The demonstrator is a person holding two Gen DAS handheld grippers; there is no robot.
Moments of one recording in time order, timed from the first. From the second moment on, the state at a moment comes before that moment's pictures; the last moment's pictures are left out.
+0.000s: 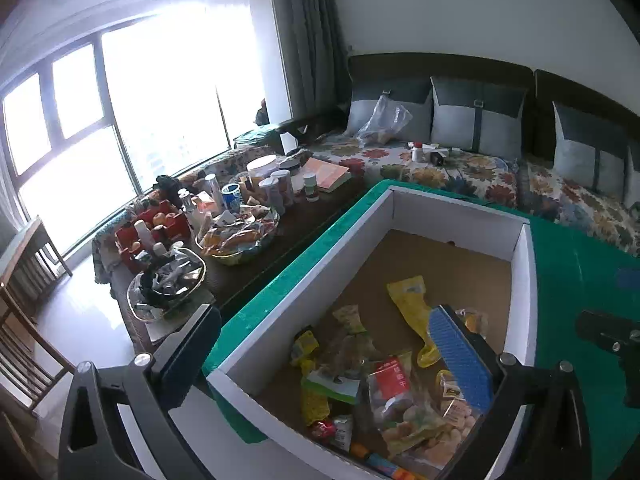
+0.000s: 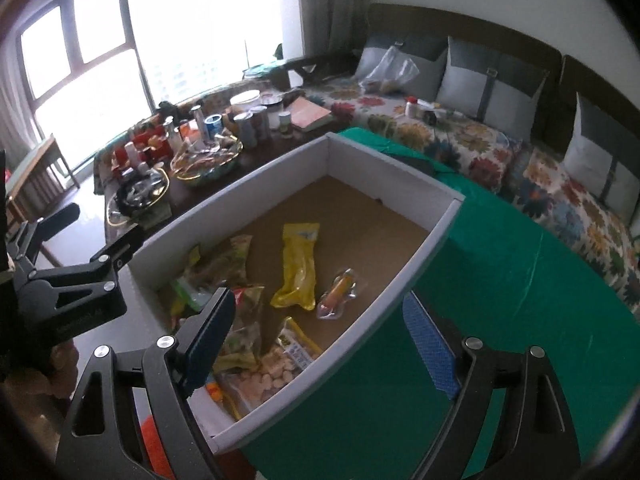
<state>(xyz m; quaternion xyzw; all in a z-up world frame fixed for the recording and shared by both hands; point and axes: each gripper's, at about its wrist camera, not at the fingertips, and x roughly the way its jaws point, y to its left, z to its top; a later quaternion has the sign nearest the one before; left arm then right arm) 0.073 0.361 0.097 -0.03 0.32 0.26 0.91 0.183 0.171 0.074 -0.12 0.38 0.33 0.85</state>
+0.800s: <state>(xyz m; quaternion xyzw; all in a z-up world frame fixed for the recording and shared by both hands) 0.072 0.371 0.092 -0.06 0.35 0.25 0.90 0.180 0.188 0.058 -0.13 0.42 0.31 0.84</state>
